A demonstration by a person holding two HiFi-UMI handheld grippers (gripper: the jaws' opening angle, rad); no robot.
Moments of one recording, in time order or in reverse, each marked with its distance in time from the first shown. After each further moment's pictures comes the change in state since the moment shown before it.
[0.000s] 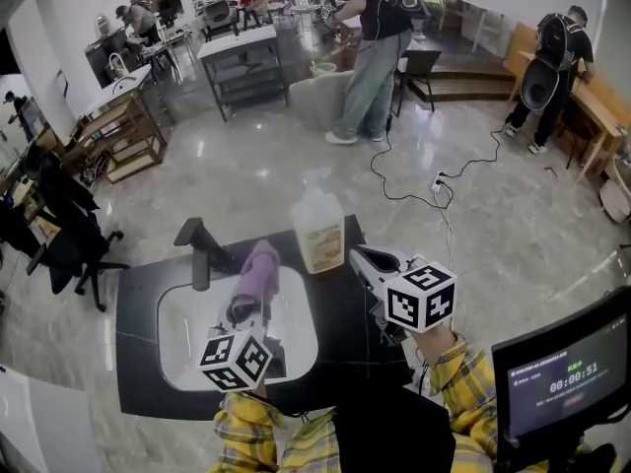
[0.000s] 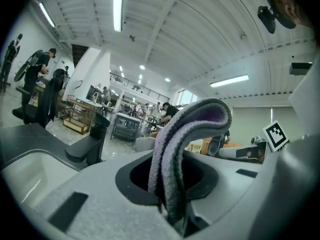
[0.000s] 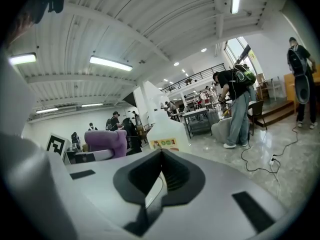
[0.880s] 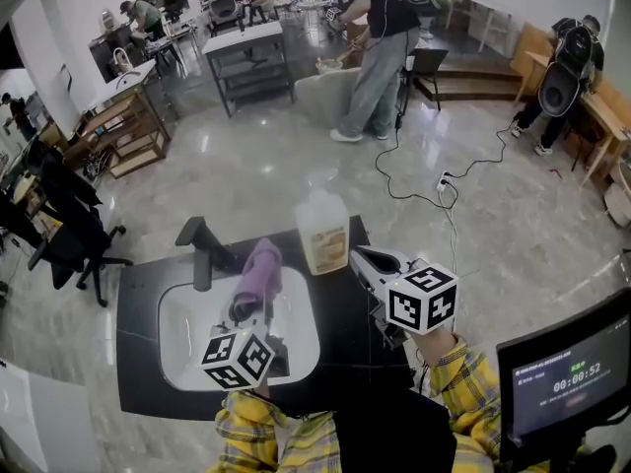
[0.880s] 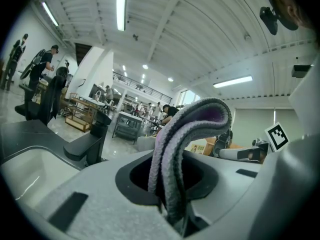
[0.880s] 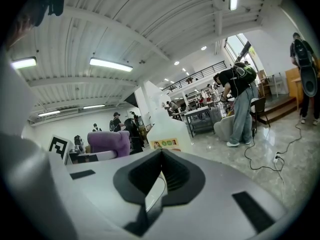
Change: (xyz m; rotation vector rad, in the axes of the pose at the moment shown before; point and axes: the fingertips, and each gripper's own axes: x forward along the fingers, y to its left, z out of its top) left arm 0.009 0.011 0.002 -0.027 0.001 0.022; right arm 0.017 0.004 0.002 0.019 0.003 0.029
